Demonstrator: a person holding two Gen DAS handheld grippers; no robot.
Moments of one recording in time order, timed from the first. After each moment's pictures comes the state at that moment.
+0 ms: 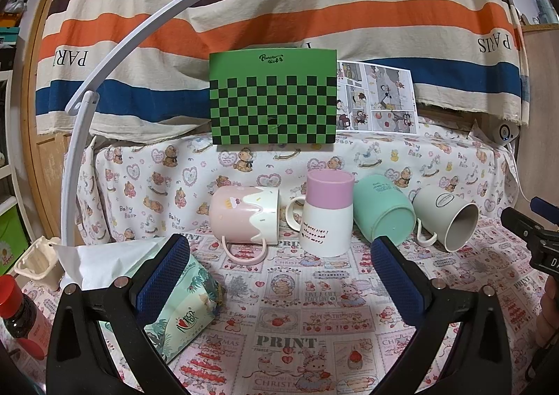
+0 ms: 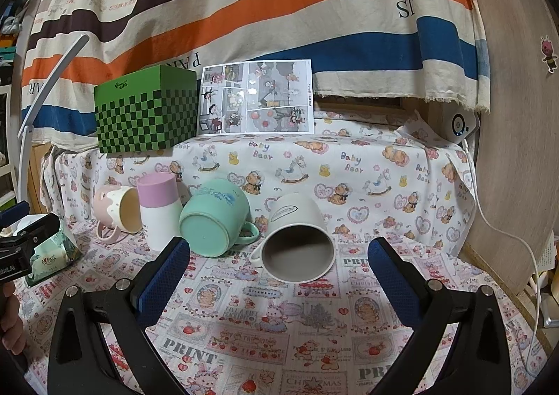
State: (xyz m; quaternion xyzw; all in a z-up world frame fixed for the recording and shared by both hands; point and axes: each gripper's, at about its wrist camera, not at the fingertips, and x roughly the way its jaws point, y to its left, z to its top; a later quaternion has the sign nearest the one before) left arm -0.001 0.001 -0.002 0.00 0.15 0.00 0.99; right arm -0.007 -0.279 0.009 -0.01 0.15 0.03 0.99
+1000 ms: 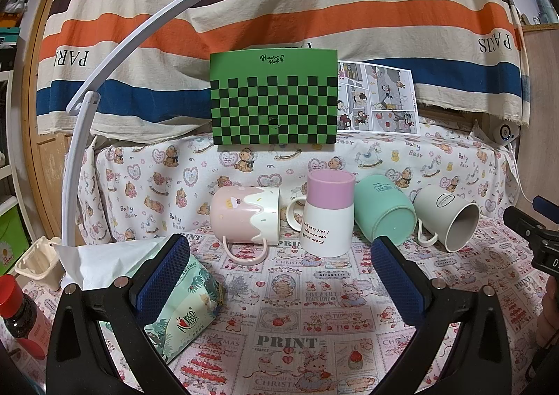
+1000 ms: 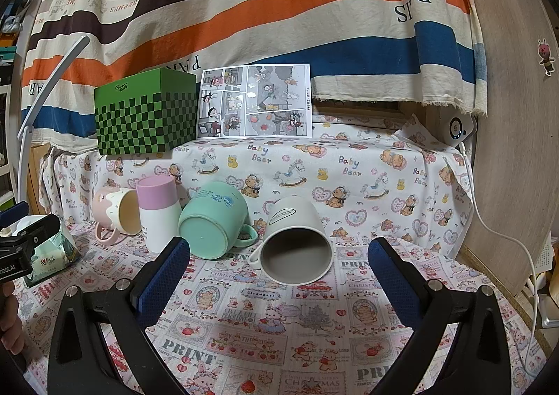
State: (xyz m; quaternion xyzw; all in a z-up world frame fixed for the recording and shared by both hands) left arm 0.000 0.002 -0.002 0.00 0.15 0.00 0.99; right arm -0.010 -0.278 0.009 -0.02 0.14 0.02 0.99
